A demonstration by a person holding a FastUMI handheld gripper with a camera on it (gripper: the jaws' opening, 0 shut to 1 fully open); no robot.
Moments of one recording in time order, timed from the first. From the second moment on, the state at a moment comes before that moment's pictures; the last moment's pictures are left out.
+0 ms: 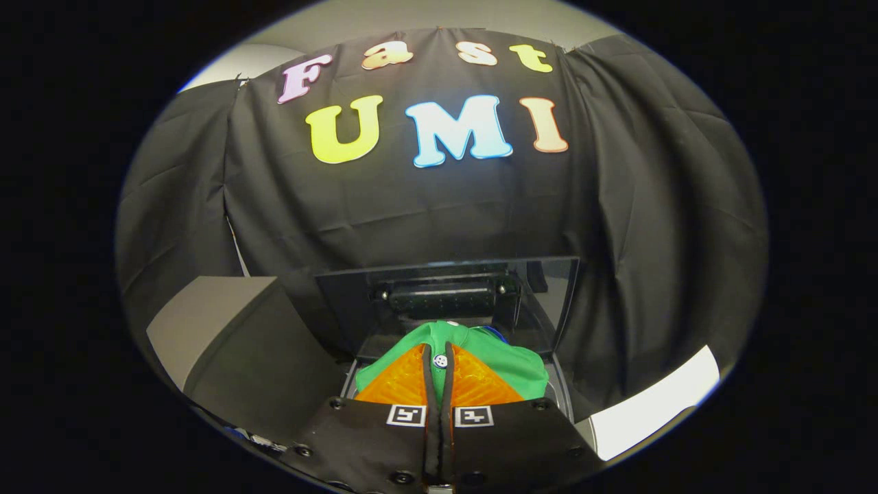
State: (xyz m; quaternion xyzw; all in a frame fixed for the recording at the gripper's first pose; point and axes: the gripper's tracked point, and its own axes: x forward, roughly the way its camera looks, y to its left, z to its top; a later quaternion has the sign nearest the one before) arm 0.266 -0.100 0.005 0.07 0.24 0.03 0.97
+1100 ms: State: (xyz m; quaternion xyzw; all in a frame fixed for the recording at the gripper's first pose) arm 0.275 -0.104 -0.140 0.09 0.31 0.01 0.95
